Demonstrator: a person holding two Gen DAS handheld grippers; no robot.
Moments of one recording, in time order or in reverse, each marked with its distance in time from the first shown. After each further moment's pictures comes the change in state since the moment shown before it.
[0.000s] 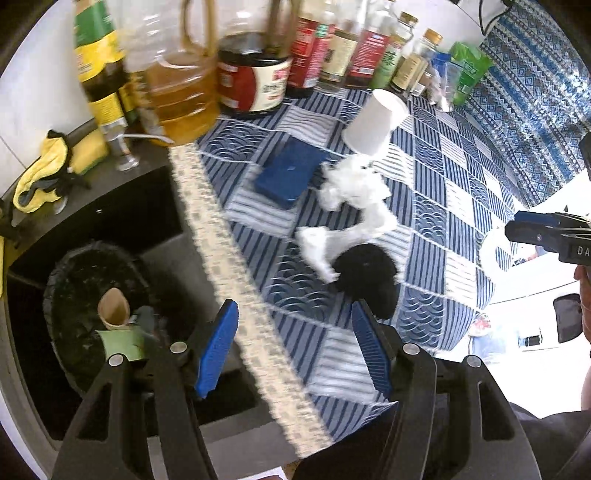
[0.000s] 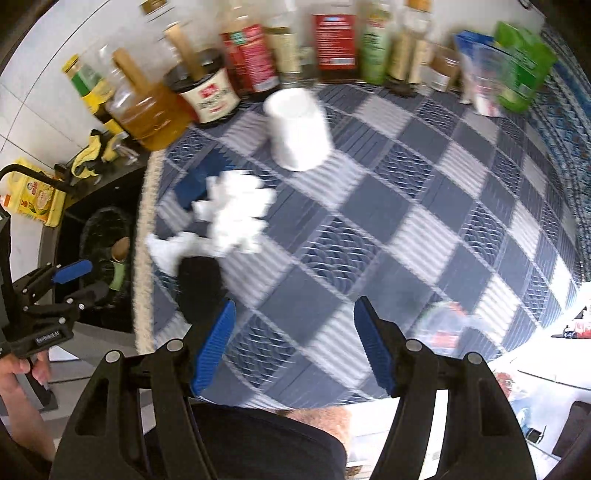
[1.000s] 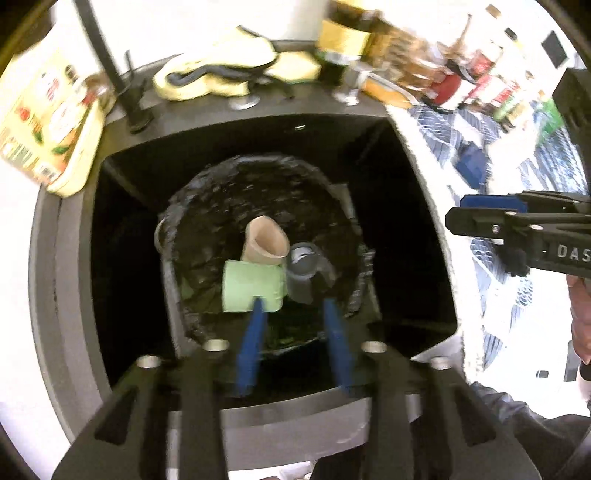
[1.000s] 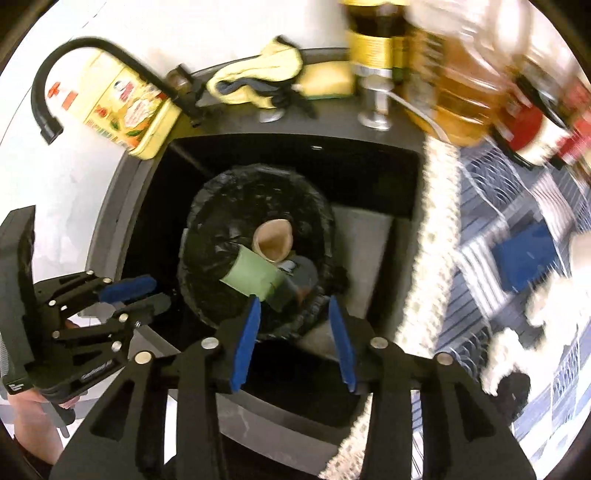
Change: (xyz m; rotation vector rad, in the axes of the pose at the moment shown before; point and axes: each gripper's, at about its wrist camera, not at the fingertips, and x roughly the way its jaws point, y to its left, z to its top) left arm -0.047 0.226 -0.090 -0.207 0.035 0.096; right arm 0.108 0.331 0.058 -0.284 0.100 0.240
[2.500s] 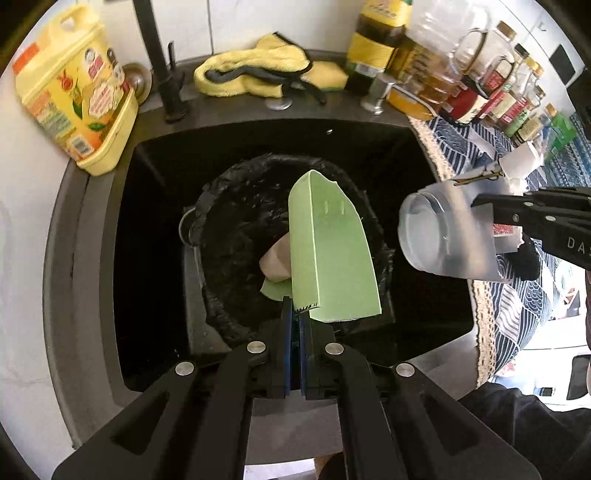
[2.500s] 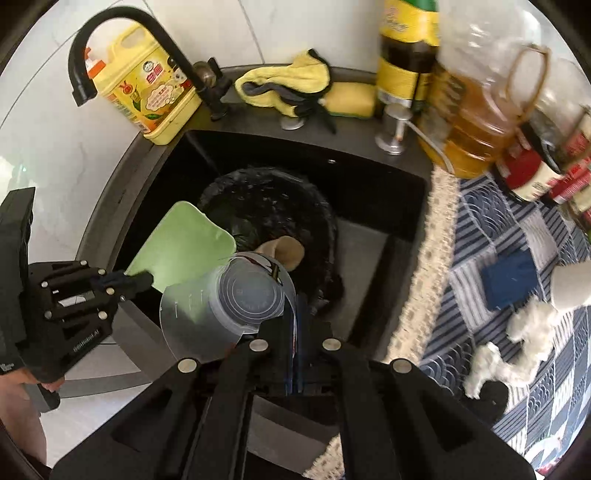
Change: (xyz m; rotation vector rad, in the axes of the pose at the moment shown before) left arm -0.004 0.034 -0.026 -0.073 -0.043 0.055; right arm 0.003 0.046 0.008 -0.183 -0.024 -0.057
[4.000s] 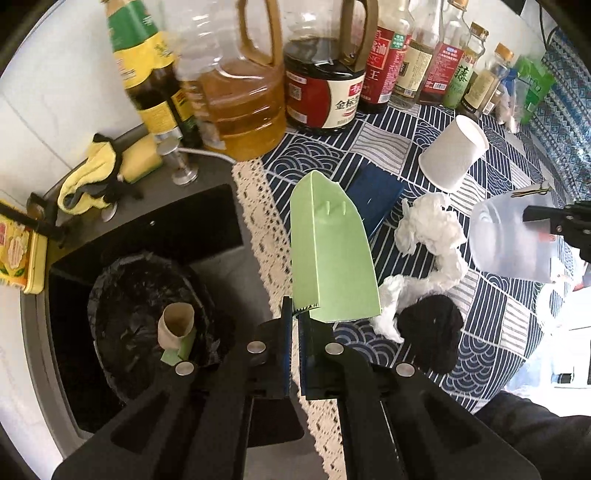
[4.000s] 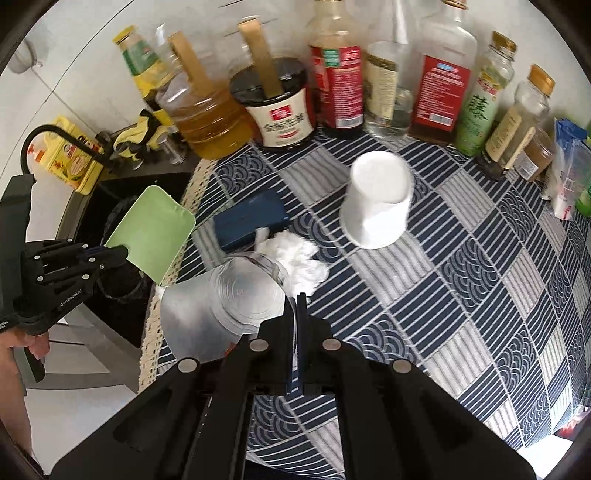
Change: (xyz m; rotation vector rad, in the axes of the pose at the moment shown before) left arm 0.028 -0.256 0.084 0.184 -0.016 0.065; right arm -0.116 -0.282 -0.112 0.188 -0.089 -0.058
